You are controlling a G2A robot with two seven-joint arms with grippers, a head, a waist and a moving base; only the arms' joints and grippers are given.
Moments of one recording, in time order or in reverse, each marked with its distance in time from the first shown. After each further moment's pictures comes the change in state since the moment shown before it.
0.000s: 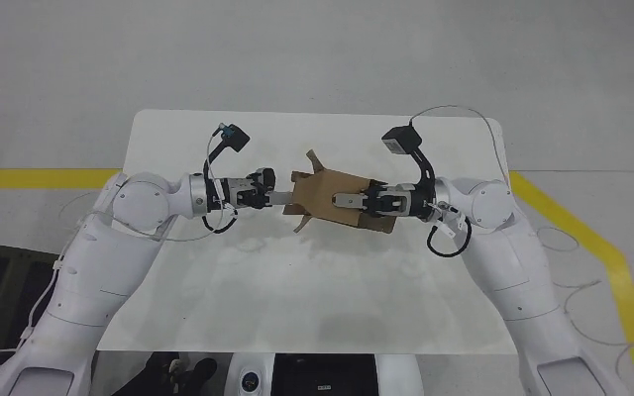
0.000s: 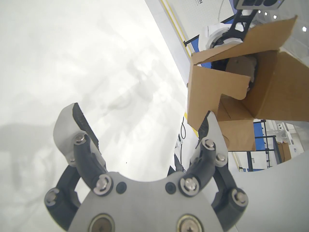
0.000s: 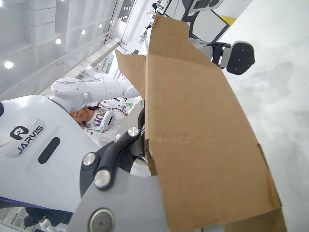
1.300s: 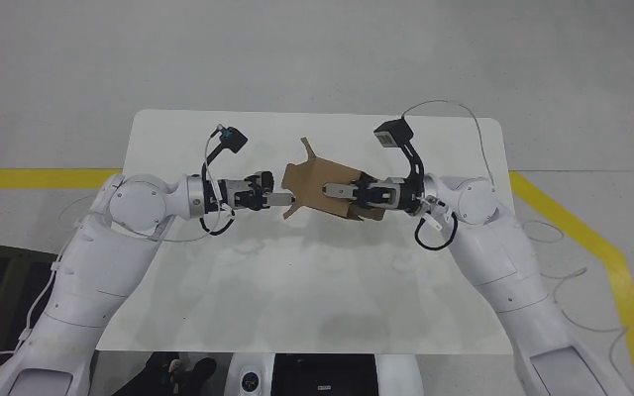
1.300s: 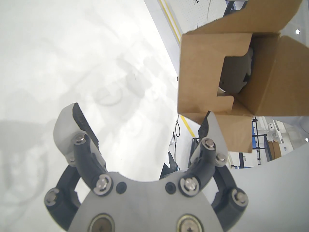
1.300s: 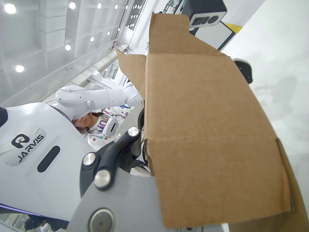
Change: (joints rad) left arm 0.008 0.003 -0.008 0.013 -0.025 0.029 -0.019; right arm 0.045 -0.015 -0.064 0.071 0.040 -0.055 -0.088
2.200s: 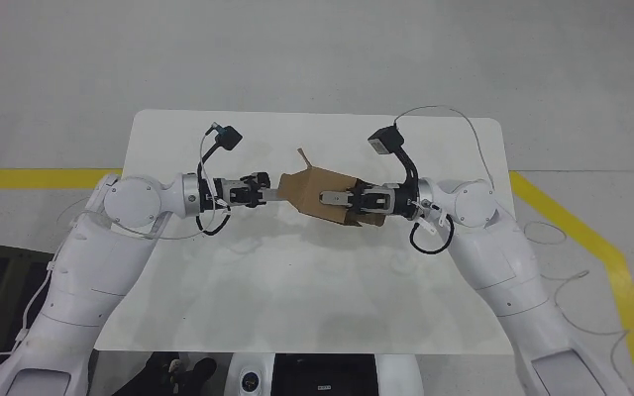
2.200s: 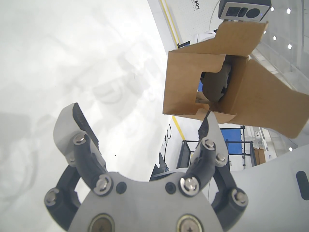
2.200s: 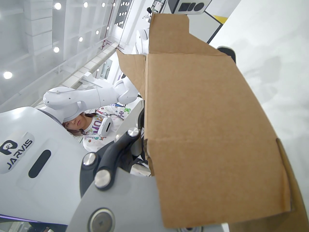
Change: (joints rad) left arm -0.005 0.003 -0.015 0.004 -0.061 0.070 -0.035; right arm -0.006 0.006 -0.026 -0.023 -0.067 0.061 0.007
